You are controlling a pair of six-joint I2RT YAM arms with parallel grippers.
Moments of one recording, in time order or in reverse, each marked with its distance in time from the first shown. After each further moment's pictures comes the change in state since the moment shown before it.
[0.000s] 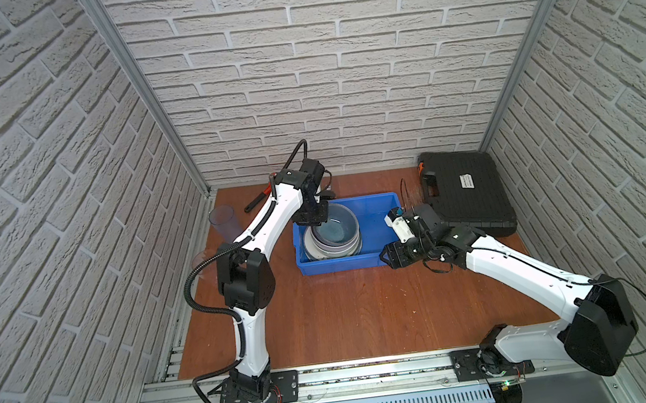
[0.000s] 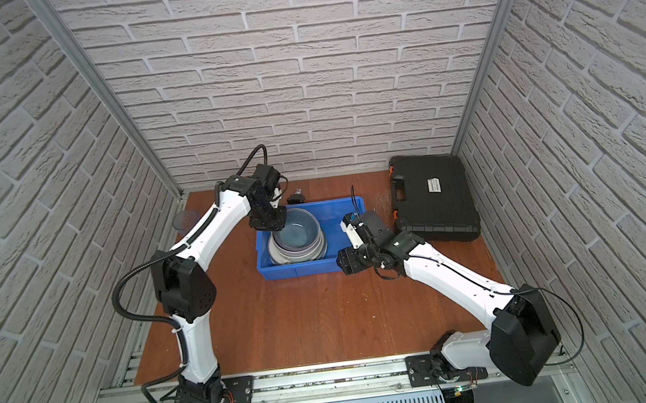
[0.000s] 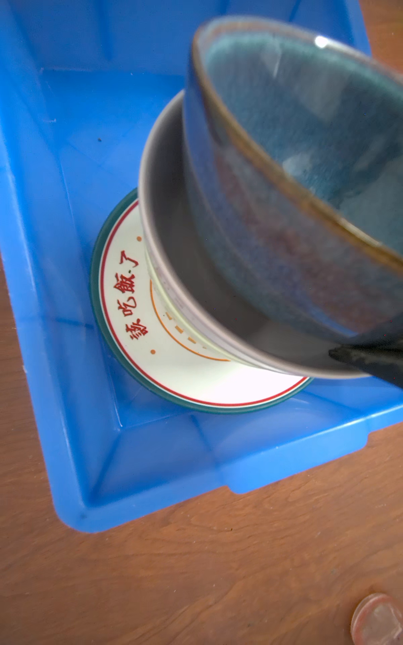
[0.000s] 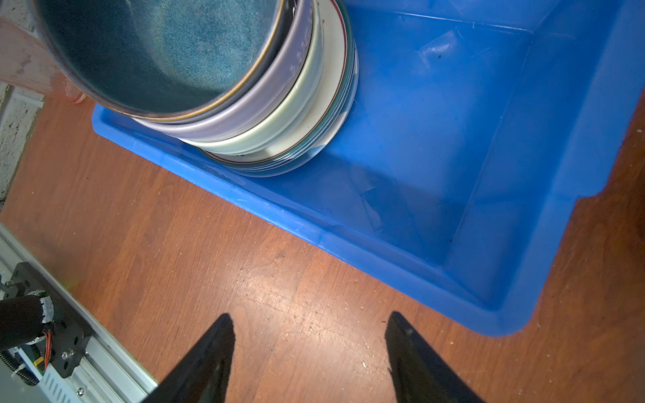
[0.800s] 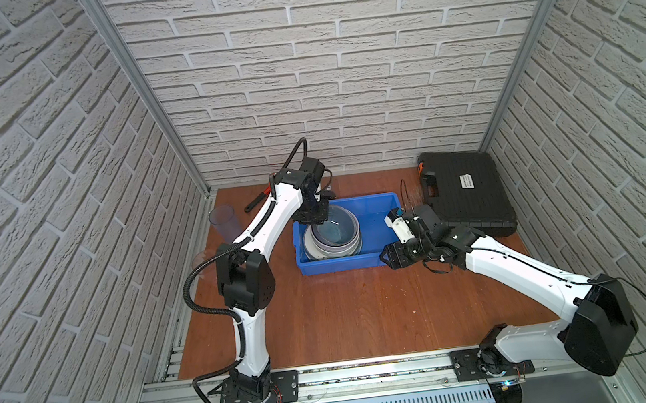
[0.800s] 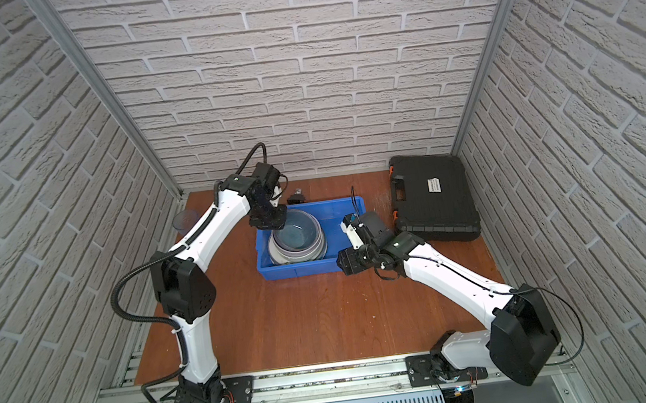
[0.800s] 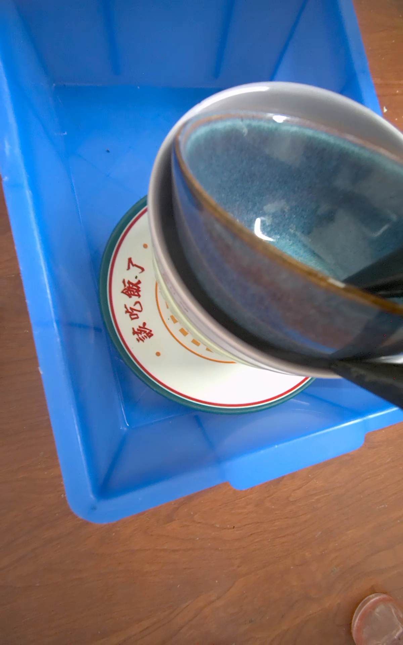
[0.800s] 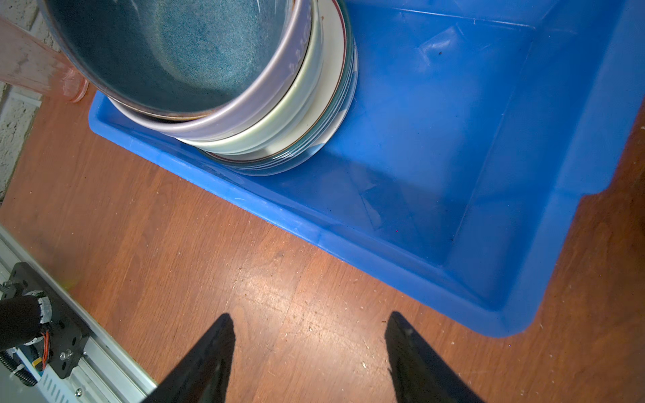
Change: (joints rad) left arm -0.003 -0.006 0.011 0.000 -0.003 0.000; right arm 0.000 0.000 -0.010 0.008 0.000 0.003
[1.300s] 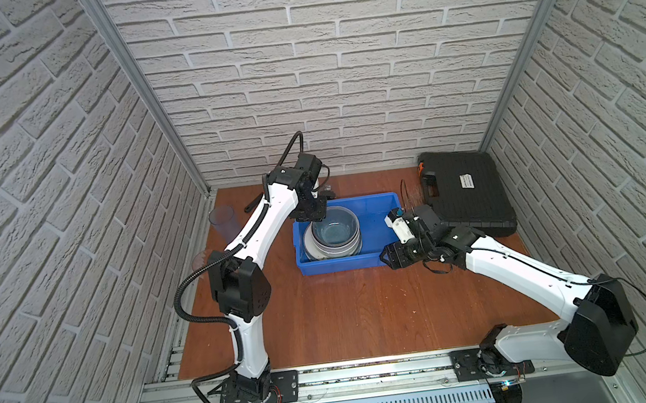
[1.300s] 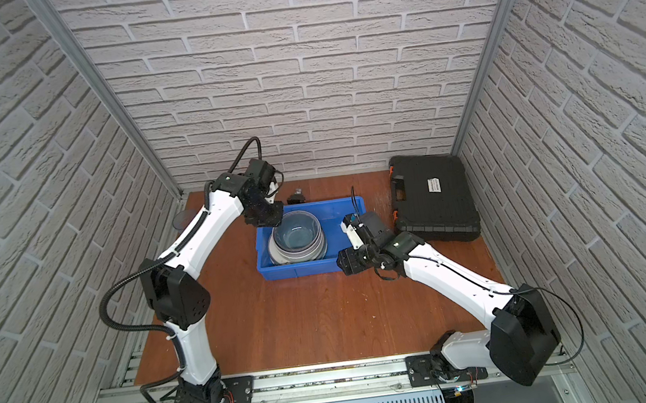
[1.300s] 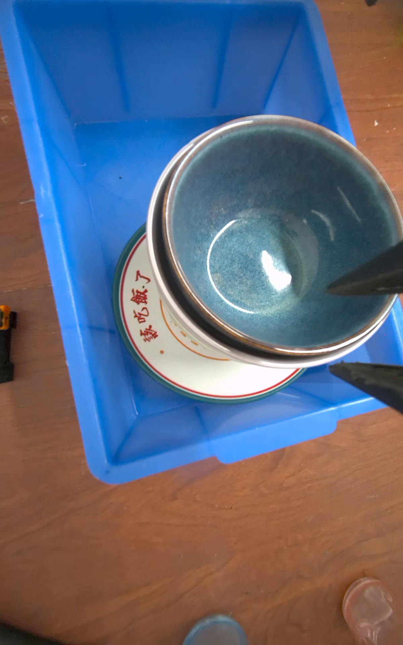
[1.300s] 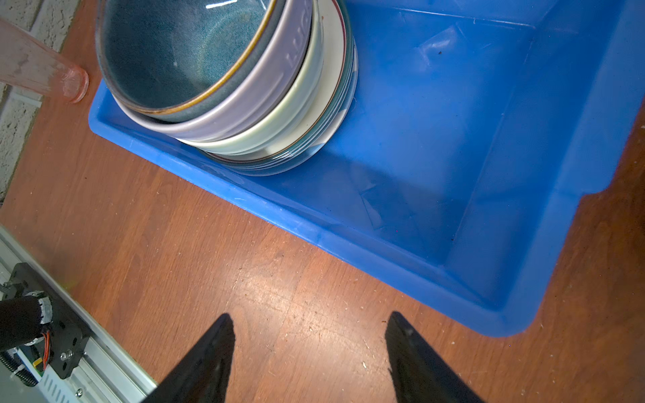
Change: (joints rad) left arm -0.002 -0.071 -0.001 -0.006 -0.030 0.000; right arm 0.000 0.000 0.000 0.000 0.000 0.001
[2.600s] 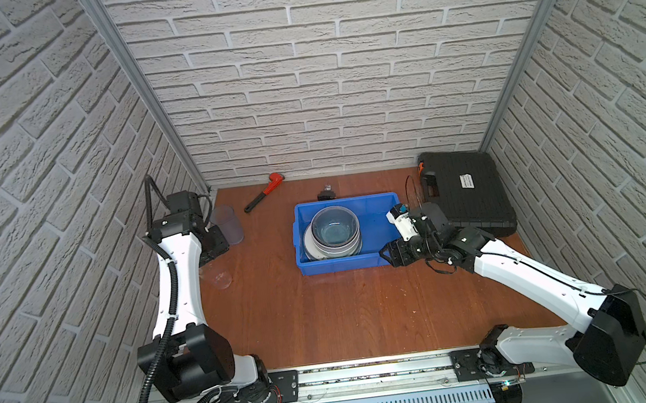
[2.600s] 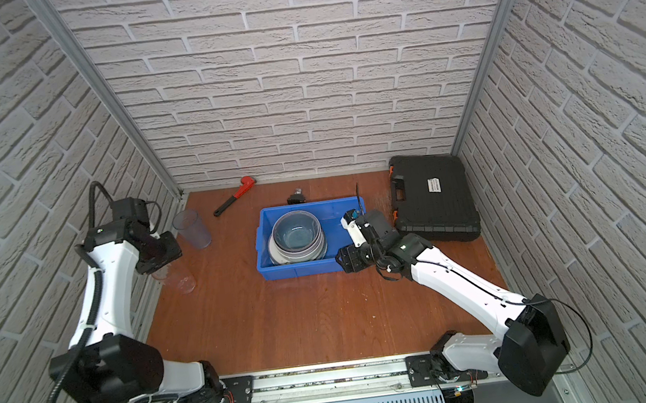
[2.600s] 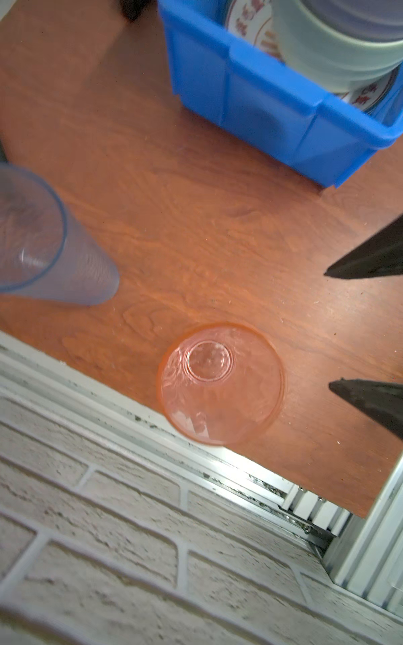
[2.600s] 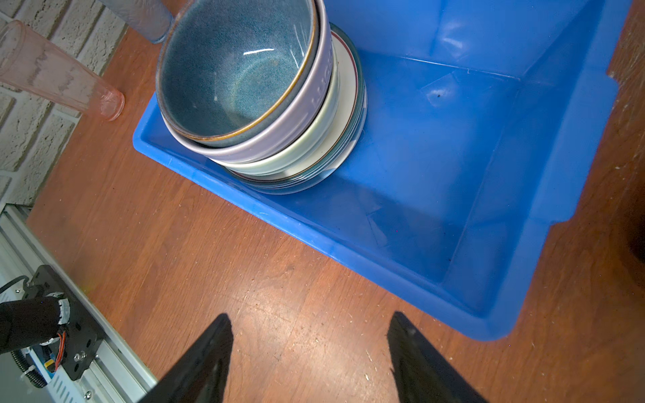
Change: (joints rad) left arm 0.738 -0.529 -0.546 0.063 -0.061 0.002; right arm 0.000 -0.074 -0.006 0.030 -0.007 -0.028
